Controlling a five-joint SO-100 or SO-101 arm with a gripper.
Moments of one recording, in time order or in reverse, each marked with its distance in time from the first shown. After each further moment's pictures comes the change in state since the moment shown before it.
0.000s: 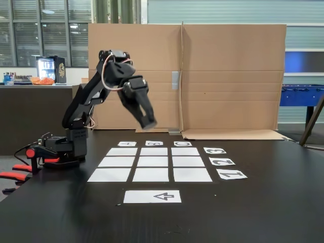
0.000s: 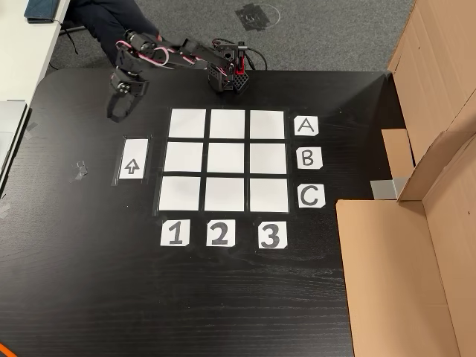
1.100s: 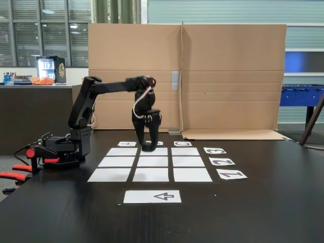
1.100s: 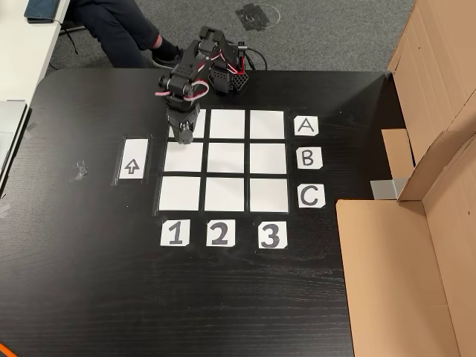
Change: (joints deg) arm -20.6 10.0 50.1 -0.9 1.0
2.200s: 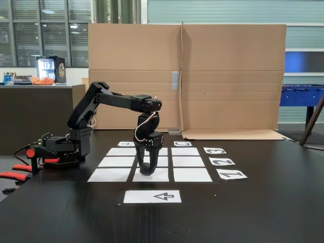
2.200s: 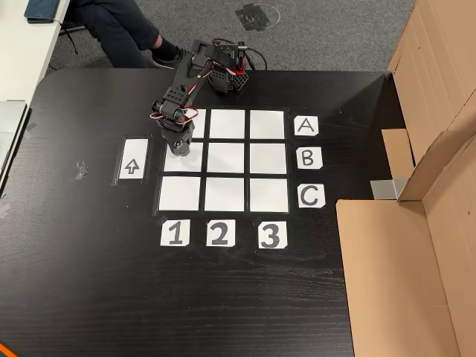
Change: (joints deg) arm 3.4 -11.5 0.0 -7.2 0.0
